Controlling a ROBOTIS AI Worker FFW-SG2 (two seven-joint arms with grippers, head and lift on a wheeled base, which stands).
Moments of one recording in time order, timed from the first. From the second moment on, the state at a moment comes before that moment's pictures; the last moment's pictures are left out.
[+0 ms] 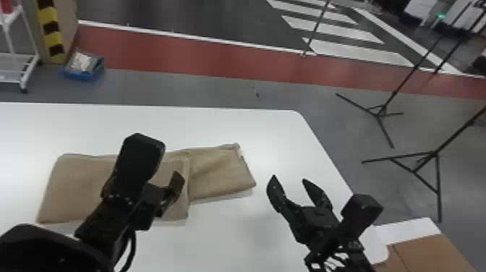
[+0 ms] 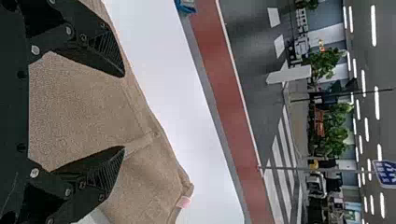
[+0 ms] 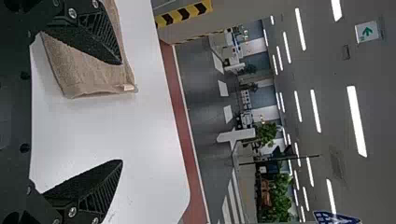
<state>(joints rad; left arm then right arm) 0.13 0.00 -0.50 -2.17 -0.20 0.94 0.02 0.53 -0.02 -0.21 -2.08 -0.29 0.17 0.15</state>
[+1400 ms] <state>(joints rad) 0.39 0.01 0.06 -1.89 0.17 -0.07 0.02 0.18 -0.01 0.11 -1.83 -0.05 0.53 0.25</state>
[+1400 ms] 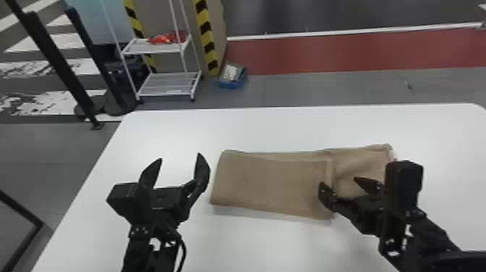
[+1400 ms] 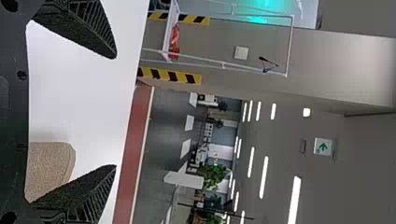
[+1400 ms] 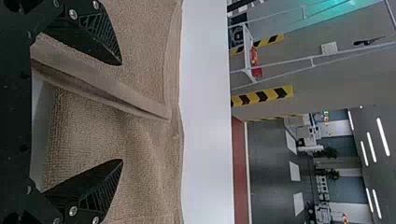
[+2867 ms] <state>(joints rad) 0.40 0.02 0.06 -1.86 0.18 -0.09 0.01 0.16 -0.01 0.19 -1.83 0.00 0.58 0.25</state>
